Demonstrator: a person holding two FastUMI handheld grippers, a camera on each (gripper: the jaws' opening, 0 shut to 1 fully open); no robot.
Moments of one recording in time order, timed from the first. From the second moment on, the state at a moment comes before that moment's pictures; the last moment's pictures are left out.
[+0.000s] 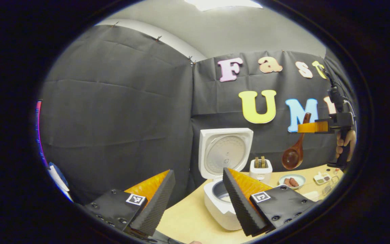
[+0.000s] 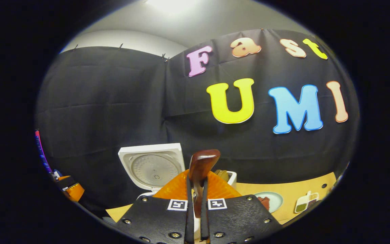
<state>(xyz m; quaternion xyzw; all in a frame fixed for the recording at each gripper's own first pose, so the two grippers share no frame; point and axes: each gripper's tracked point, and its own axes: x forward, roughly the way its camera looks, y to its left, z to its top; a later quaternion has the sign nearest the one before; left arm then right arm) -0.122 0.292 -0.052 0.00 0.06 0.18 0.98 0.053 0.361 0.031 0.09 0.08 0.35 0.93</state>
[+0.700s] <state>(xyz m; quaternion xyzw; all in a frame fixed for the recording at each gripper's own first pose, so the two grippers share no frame) -0.062 0.194 -0.017 -0.01 0.03 0.12 0.99 0.083 0.155 -0.016 0.12 0.12 0.20 0.96</state>
